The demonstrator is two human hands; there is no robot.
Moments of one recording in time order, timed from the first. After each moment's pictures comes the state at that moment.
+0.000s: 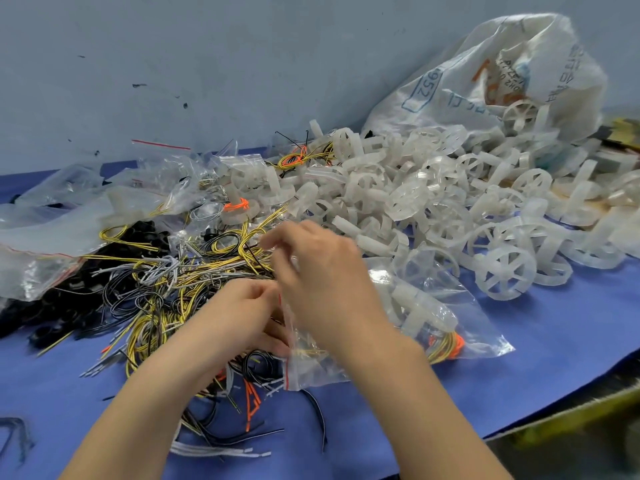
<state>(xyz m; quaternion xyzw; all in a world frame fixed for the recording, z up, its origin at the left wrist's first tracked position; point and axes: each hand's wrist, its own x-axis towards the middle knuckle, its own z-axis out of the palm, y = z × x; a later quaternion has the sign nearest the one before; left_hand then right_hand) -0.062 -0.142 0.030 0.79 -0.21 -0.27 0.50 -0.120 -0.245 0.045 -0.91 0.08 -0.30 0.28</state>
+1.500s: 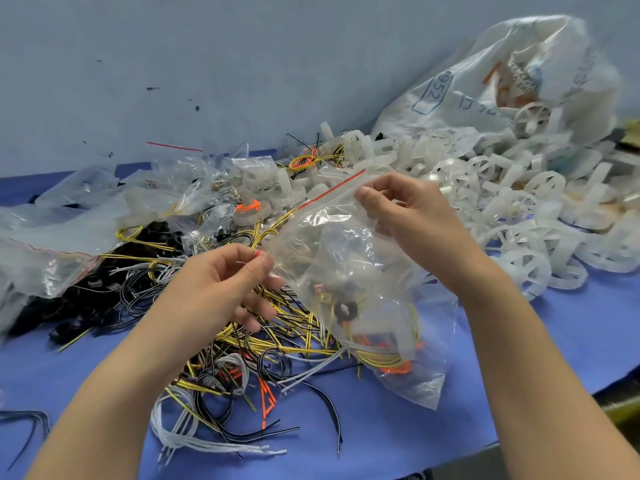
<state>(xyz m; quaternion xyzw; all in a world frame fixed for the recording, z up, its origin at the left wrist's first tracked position) -0.047 -0.106 0.049 0.74 -0.25 -0.17 0.60 -0.119 -0.345 0.063 -0.80 0.07 -0.31 0.51</state>
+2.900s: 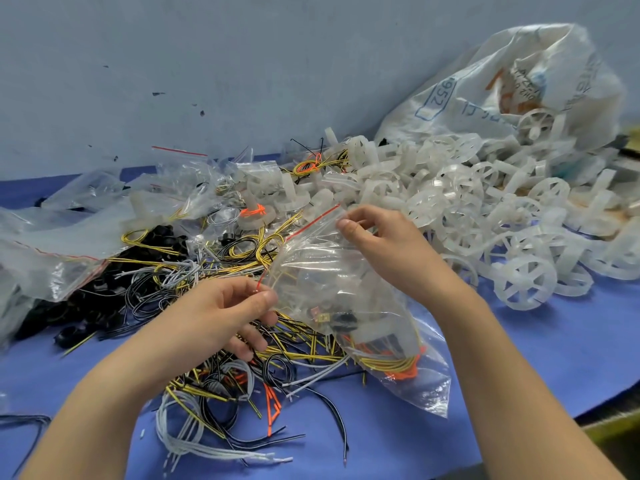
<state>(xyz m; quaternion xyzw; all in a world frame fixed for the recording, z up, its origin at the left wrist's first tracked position) -0.034 -0.092 0.037 0.79 -0.24 -0.26 0.51 -0.105 -0.329 0.047 -0.87 0.11 -0.23 0.41</state>
